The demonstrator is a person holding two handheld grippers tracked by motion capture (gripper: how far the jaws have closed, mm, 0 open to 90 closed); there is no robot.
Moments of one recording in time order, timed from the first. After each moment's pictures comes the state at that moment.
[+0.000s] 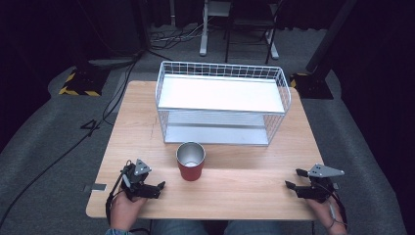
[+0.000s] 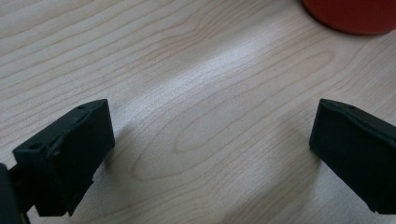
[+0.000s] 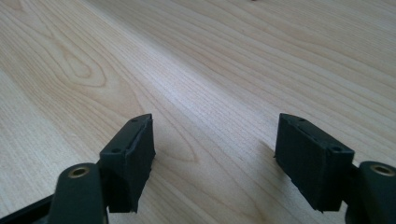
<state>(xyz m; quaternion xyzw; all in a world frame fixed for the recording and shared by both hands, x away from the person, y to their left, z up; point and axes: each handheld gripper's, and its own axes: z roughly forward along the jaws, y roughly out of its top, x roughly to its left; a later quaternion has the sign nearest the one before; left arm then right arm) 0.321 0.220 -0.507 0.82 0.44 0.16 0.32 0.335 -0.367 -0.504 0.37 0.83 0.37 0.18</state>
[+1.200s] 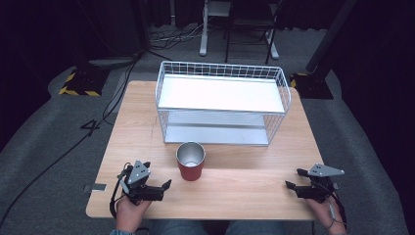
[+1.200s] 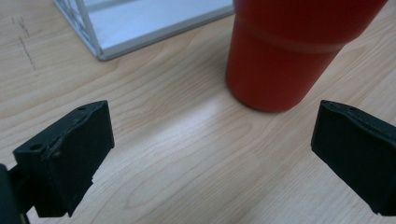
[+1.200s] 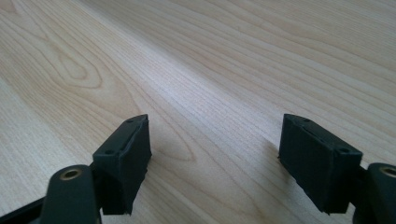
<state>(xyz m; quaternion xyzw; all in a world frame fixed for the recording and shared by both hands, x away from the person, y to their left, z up) 0.299 0.209 -0.484 0.78 0.40 0.18 0.46 0.335 -0.367 -0.505 0.38 0.83 0.37 0.17</state>
